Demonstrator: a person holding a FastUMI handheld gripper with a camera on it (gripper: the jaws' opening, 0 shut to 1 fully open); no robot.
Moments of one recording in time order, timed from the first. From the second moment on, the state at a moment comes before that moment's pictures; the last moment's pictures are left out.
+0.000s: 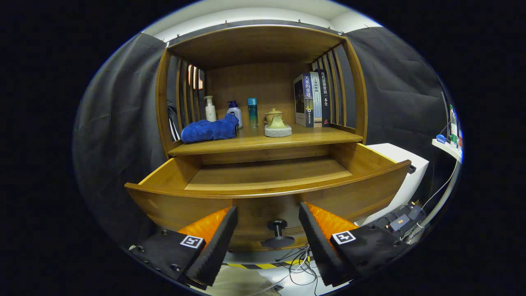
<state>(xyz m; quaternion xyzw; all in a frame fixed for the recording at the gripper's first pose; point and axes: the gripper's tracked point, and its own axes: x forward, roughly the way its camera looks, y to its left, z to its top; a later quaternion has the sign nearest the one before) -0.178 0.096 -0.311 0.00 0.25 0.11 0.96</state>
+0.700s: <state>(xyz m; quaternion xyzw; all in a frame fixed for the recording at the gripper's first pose) -0.135 0.107 -0.317 0.00 0.25 0.11 0.96</state>
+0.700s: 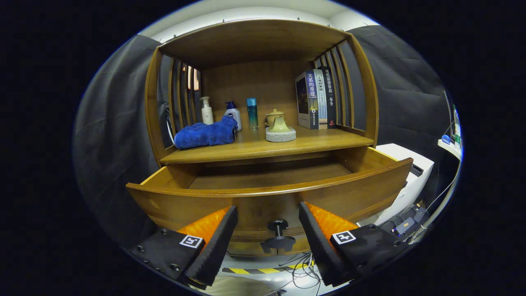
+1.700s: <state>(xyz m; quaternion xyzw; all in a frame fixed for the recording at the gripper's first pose) -0.086 0.118 -0.335 0.02 0.26 0.12 0.96</state>
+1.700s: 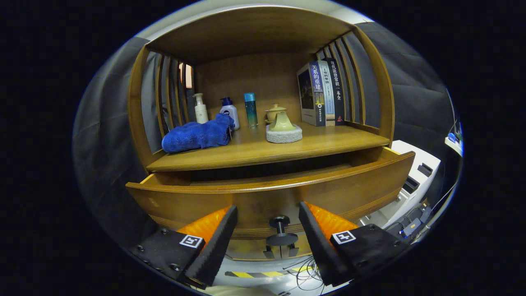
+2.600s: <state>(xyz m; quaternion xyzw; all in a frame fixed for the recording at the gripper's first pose) -0.051 0.127 -0.345 0.04 0.26 0.11 0.96</state>
